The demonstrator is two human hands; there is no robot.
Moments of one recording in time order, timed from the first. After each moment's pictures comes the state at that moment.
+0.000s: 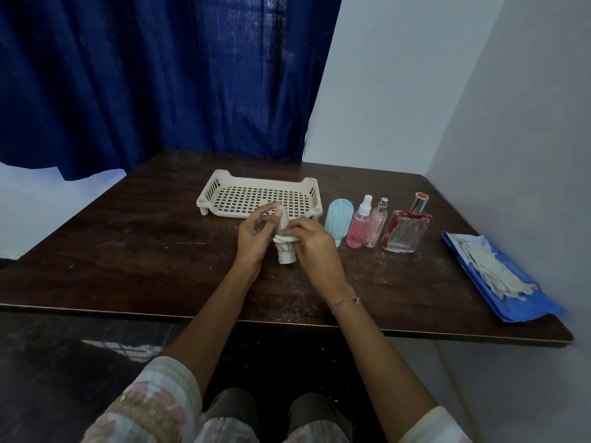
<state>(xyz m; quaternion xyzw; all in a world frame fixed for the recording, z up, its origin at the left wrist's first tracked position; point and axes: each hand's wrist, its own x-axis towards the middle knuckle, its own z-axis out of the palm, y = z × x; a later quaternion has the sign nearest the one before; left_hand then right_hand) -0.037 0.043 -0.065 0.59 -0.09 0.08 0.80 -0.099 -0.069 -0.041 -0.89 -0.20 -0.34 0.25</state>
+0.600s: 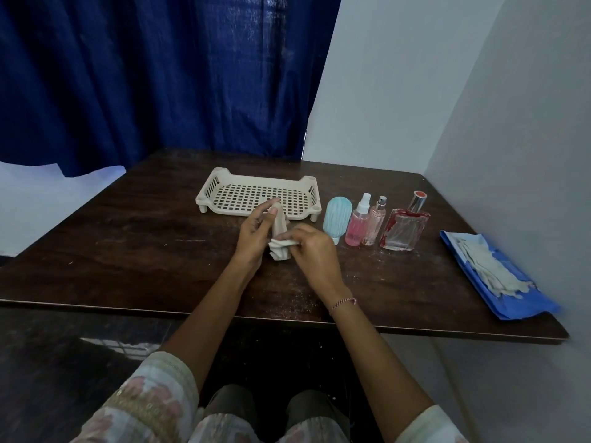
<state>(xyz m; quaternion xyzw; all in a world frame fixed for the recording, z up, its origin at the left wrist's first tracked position) -0.035 0.044 -0.065 0.58 -0.11 0.04 0.81 -0.101 -0.069 -0.049 -0.89 -0.16 -0.31 0.28</state>
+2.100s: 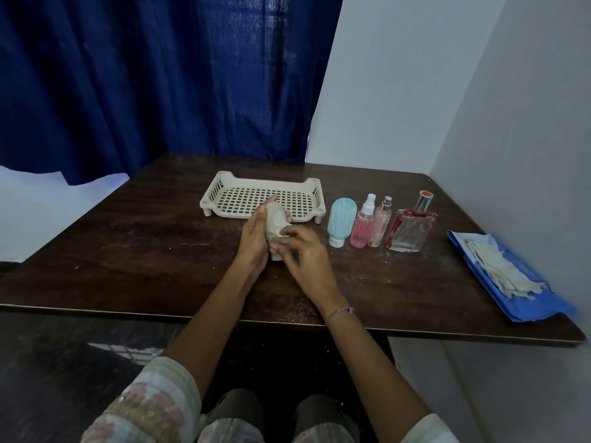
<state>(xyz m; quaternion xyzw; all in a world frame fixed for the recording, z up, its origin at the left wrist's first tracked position) -0.038 0.046 -0.060 0.53 -0.11 0.00 0.84 -0.097 -0.054 -0.065 -0.87 -0.17 -0.33 0.33</state>
